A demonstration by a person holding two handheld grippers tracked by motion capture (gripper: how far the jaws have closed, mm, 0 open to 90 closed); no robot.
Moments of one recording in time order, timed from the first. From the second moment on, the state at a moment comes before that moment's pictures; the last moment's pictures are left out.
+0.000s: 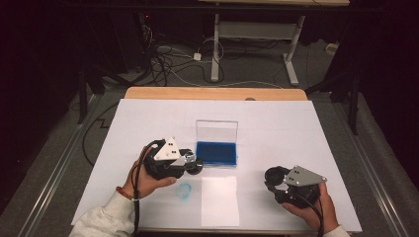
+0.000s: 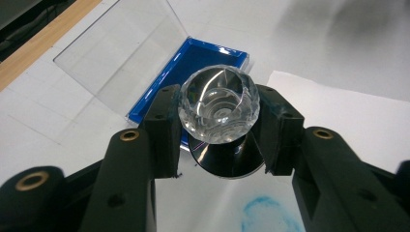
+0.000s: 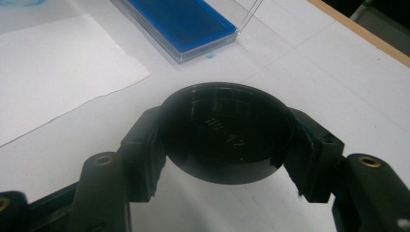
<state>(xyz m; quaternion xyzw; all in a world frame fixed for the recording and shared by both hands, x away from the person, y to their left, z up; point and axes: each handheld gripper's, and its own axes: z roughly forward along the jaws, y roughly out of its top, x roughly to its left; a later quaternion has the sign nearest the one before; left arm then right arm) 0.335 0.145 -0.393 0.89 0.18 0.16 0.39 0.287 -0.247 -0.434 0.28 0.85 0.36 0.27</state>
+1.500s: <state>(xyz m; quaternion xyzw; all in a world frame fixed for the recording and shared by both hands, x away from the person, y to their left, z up) 0.296 0.078 -0.408 0.92 0.08 0.11 0.38 0.288 -0.242 -0.441 0.27 0.86 0.34 0.26</state>
